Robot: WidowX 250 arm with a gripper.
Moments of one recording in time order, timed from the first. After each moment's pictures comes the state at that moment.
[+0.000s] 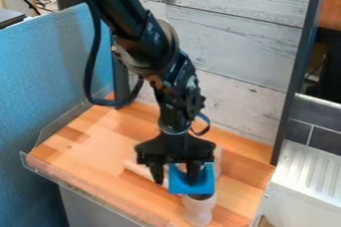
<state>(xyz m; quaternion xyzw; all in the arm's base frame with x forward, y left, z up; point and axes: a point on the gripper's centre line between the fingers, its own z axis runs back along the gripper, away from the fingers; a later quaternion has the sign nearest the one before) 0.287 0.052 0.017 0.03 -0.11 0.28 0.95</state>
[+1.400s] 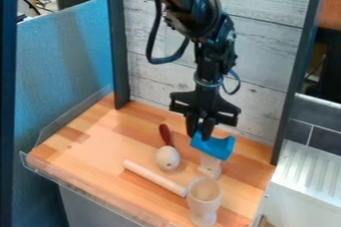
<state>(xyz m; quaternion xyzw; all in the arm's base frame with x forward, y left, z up) 0.370 0.052 0.038 0.06 -0.10 0.12 0.99</state>
